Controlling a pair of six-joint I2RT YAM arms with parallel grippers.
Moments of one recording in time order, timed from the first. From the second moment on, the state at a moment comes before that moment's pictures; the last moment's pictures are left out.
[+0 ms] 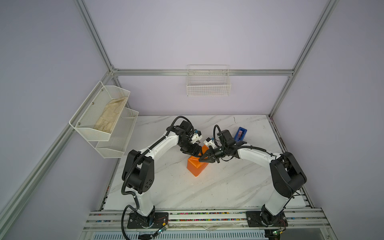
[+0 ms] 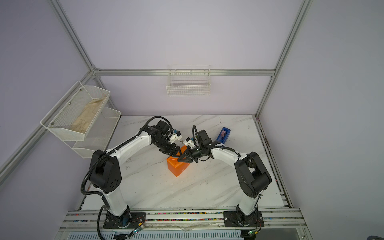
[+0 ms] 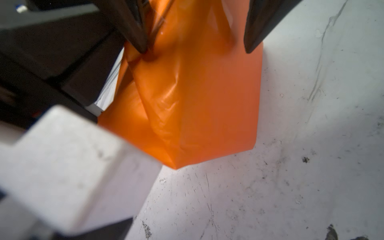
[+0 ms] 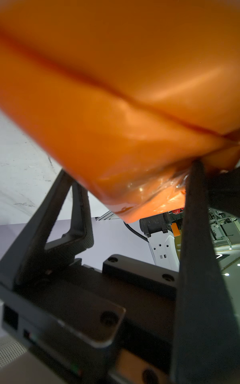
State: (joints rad) left arm -0.47 1.82 1.51 -0.98 0.48 -0.03; right arm 0.58 1.73 1.13 -0.28 -0.98 0.79
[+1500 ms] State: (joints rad) left arm -0.31 1.82 1.49 -0.94 0.50 -0.05; right arm 0.49 1.46 1.07 -0.51 -0.76 0.85
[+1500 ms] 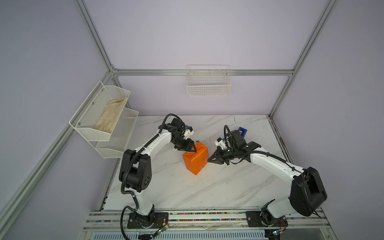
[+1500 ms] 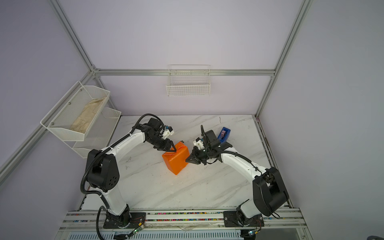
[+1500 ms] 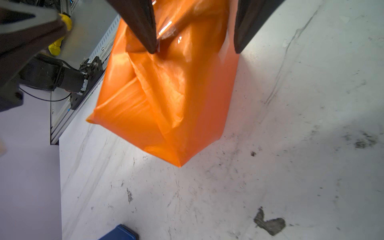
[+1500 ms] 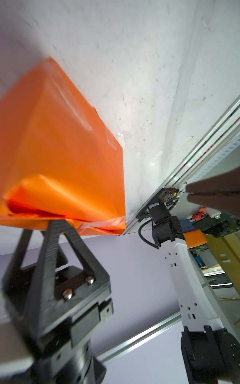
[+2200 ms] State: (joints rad) left arm -0.07 1.50 0.92 -0.54 -0.29 -0.26; right arm 0.15 1.35 0.48 0.28 0.36 0.29
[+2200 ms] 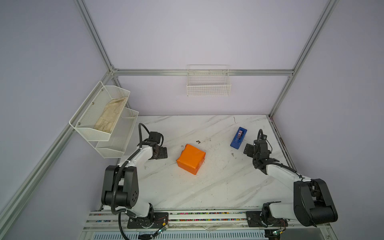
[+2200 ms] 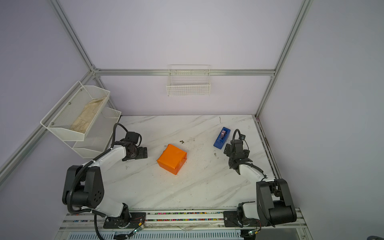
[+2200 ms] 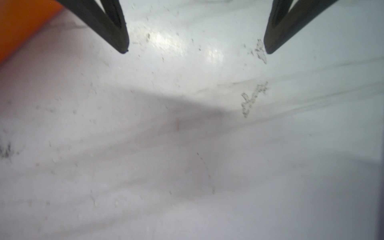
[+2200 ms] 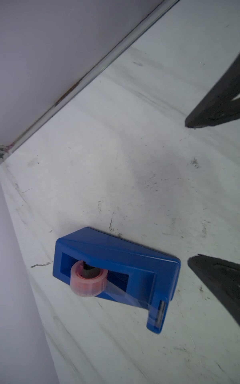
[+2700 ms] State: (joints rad) left arm -0.05 1.55 0.35 0.81 -0.34 -0.01; right arm 0.11 1.79 0.45 1.15 0.25 0.08
